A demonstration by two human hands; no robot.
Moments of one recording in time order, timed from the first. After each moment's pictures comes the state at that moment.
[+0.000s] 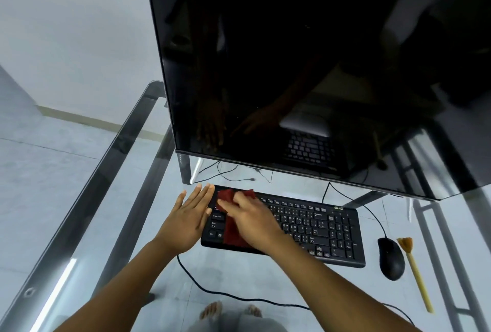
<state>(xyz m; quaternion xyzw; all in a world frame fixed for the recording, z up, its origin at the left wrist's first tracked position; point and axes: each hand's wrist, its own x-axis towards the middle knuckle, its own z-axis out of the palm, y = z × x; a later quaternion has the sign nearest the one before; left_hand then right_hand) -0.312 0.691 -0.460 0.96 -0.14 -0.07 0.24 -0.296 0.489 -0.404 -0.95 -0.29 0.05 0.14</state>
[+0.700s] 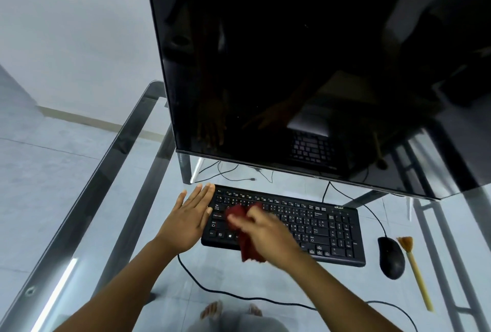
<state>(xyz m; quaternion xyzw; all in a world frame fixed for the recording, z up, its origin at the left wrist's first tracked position) -0.311 0.690 -0.458 0.96 -0.13 -0.07 0.24 -0.325 0.457 -0.392 -0.94 -0.27 0.11 0.15</state>
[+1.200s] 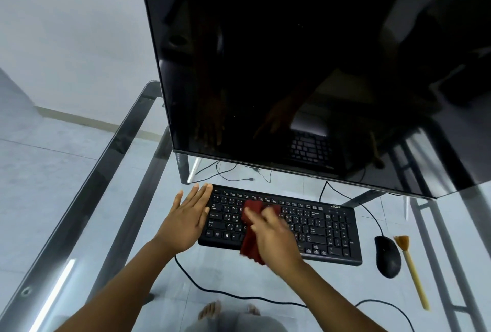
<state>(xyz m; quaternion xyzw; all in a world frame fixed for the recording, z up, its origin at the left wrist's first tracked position) -0.312 0.686 -0.459 0.96 -0.12 -0.07 0.24 -0.338 0.446 -0.403 -0.97 -0.15 0.06 0.16</state>
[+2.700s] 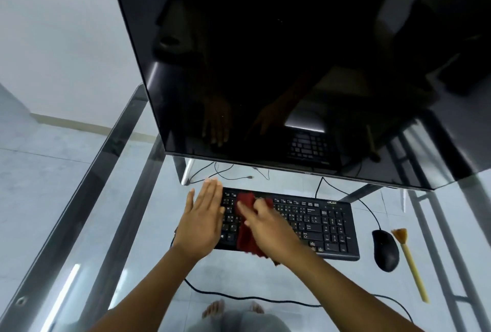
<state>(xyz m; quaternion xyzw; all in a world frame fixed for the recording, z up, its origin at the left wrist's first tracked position) -0.316 0.634 -0.436 0.97 -0.12 0.03 0.20 -0.314 0.443 -0.393 -0.95 -0.17 0.15 0.20</state>
